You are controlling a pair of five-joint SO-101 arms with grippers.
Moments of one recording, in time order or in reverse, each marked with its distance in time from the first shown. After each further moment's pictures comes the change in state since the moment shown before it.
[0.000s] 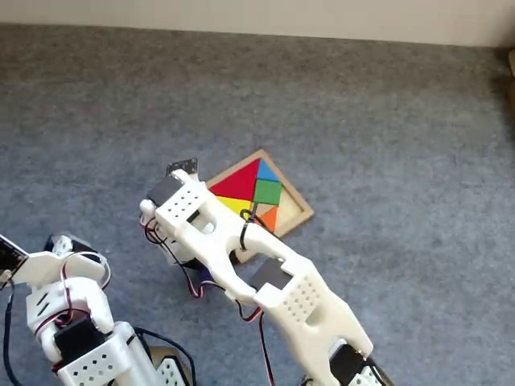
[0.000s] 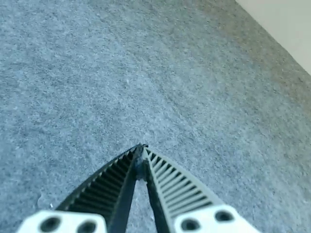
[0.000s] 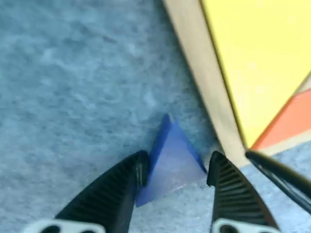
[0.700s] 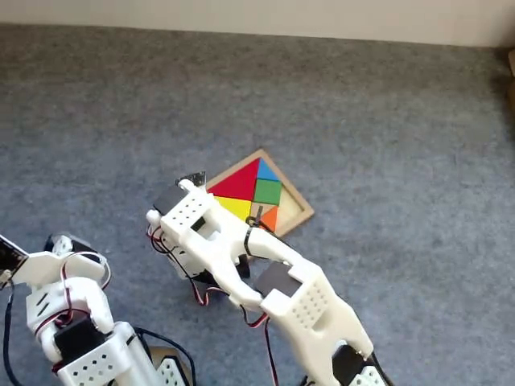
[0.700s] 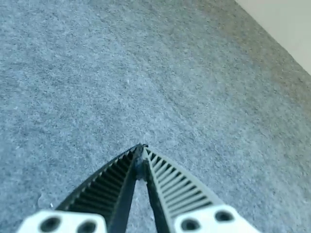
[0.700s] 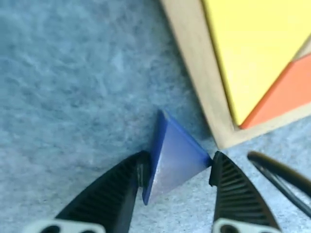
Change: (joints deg) left arm 0.0 0.0 0.0 0.0 0.0; right arm -0.4 -3.7 11.1 -1.8 0.9
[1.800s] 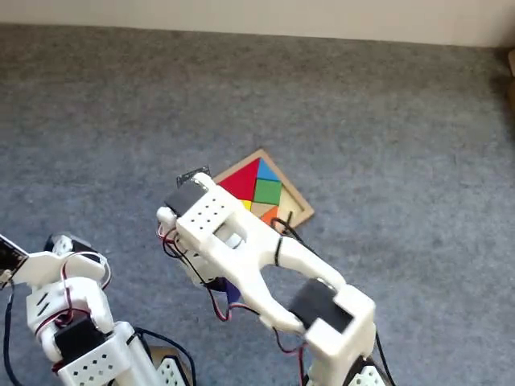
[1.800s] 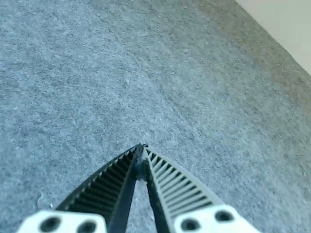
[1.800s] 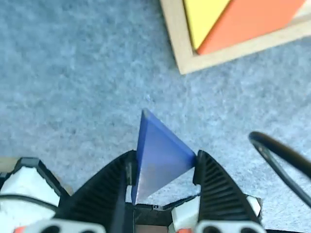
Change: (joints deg) left arm 0.0 0.0 0.0 0.0 0.0; right arm 0.2 -24.3 12.6 8.0 7.5
